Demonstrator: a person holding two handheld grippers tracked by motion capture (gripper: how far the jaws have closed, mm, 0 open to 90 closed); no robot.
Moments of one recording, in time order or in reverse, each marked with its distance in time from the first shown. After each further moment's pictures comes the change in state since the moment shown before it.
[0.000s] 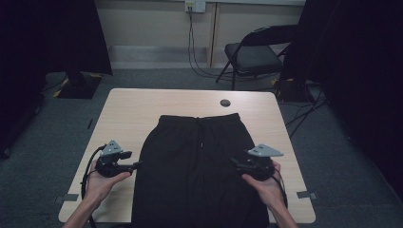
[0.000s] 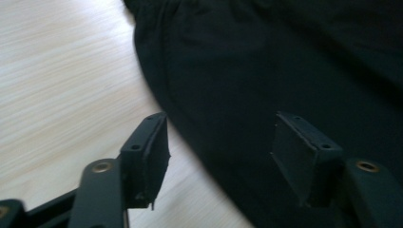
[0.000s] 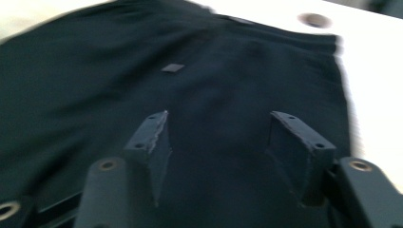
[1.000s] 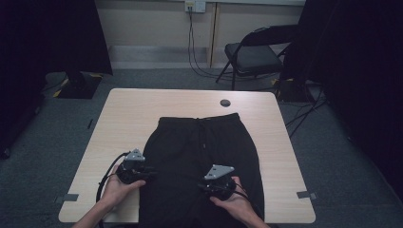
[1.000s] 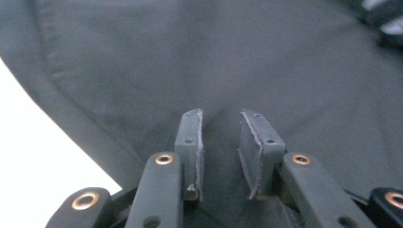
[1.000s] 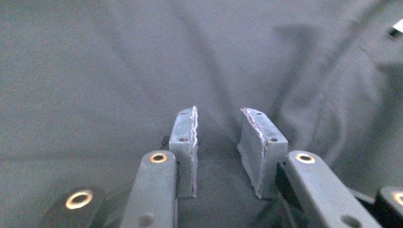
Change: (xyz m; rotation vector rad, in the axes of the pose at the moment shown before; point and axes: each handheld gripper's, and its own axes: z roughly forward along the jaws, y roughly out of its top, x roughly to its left) left arm -0.037 -0.007 0.044 0.178 -0.199 0.053; right arm 0.093 -0.027 0.057 0.191 0.287 -0.230
